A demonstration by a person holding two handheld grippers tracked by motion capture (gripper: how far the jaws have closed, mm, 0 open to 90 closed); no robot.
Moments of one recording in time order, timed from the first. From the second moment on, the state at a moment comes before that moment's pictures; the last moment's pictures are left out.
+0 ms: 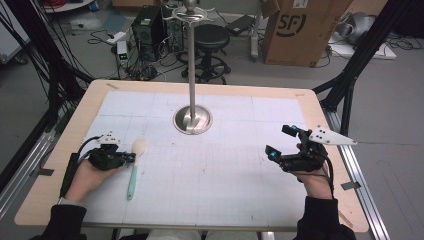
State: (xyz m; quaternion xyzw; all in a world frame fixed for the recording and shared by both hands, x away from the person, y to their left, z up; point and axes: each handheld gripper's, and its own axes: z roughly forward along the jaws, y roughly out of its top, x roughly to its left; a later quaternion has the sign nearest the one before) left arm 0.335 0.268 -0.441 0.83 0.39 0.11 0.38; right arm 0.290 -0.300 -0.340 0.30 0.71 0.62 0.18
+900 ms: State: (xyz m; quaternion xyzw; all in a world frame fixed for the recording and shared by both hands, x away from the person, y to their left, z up) left arm 0.320 0.257 -0.441 0.83 0.39 0.09 0.39; right arm 0.294 -0.297 -0.342 0.30 0.71 0.61 0.18
